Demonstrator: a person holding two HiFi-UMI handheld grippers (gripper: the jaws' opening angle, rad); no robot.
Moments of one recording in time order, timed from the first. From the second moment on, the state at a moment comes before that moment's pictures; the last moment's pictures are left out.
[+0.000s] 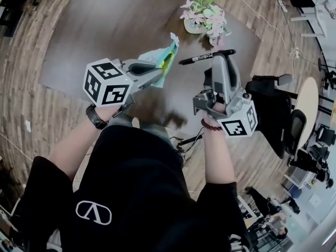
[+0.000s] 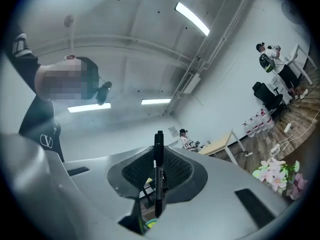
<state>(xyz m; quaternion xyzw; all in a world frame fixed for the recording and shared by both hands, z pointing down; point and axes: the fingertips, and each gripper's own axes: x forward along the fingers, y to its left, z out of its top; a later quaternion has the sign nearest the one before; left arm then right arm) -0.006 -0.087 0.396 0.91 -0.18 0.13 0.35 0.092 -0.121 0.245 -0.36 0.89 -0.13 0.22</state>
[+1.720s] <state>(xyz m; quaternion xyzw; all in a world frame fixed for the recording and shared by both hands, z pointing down) -0.009 -0.099 0.425 0.91 -0.20 0.18 0.31 0.107 -0.094 0.294 -0.42 0.89 -0.13 0.11</state>
